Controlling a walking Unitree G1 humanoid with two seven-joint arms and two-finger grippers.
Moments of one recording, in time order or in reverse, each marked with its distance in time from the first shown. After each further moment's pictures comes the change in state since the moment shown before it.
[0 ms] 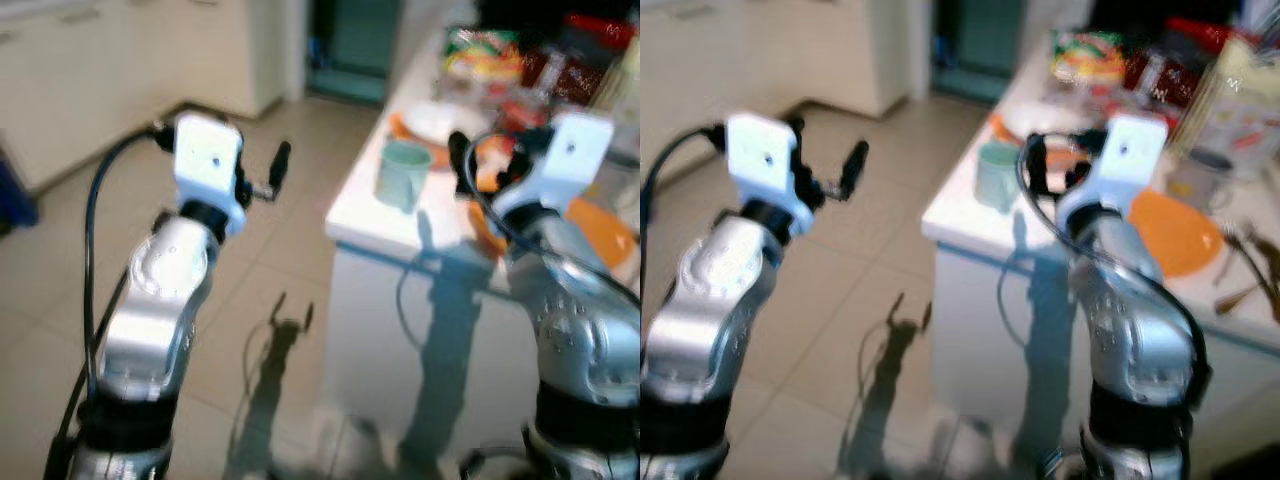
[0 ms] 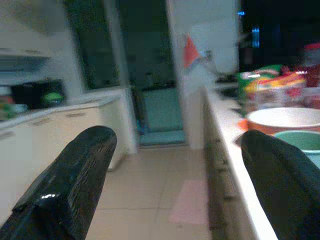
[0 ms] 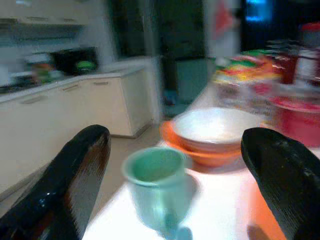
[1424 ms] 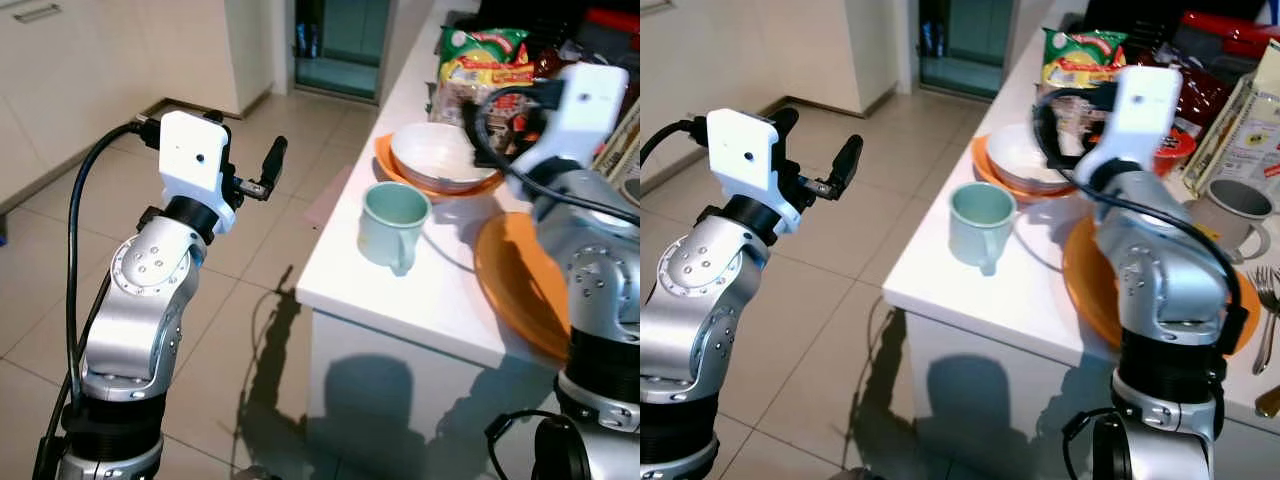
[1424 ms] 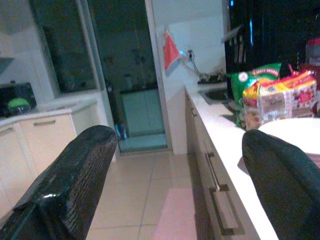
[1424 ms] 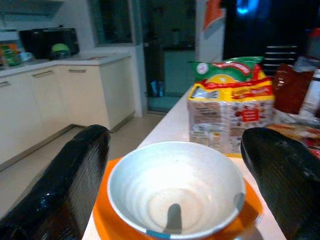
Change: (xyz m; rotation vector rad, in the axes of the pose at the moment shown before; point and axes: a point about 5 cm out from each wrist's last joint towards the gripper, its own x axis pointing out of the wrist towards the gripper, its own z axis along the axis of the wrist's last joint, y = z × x) left arm -0.005 0.002 0.009 -0.004 -0.036 -0.067; right arm 0.022 -0.030 0.021 -0.081 0.048 -0.014
